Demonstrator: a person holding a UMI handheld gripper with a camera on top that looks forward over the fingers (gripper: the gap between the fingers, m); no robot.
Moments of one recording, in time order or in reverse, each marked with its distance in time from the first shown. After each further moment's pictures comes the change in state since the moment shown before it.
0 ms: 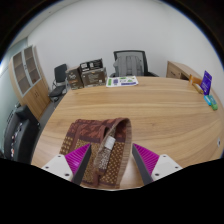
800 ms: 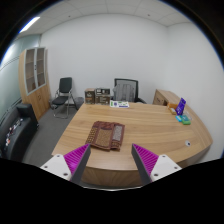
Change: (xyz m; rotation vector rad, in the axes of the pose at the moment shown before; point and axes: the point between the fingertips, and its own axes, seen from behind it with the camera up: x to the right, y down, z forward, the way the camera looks) arm -0.067 0.036 -0.299 0.216 0.132 -0.130
